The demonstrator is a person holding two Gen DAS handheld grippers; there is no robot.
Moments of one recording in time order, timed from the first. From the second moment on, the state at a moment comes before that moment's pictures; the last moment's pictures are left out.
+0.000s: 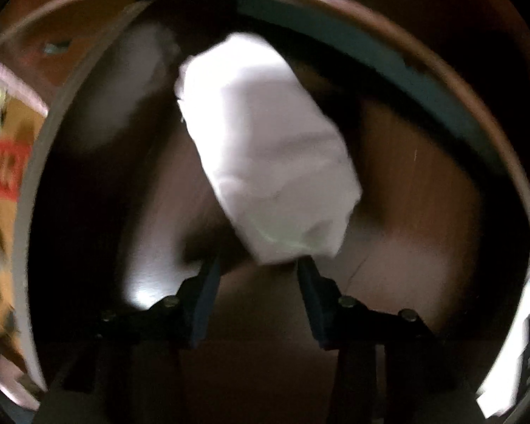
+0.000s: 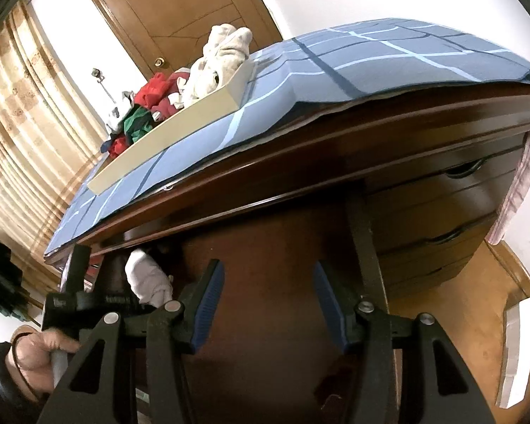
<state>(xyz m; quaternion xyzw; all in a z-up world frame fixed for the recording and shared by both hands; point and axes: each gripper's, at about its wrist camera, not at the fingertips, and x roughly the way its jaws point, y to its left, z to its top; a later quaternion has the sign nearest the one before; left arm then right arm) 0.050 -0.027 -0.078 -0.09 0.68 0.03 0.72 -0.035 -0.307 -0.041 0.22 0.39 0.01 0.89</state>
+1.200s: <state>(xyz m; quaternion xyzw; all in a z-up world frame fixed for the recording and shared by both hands) 0.066 -0.025 -0.029 -0.03 0.67 -0.06 0.74 -0.016 -0.266 -0.108 -0.04 0.73 0.06 0.68</state>
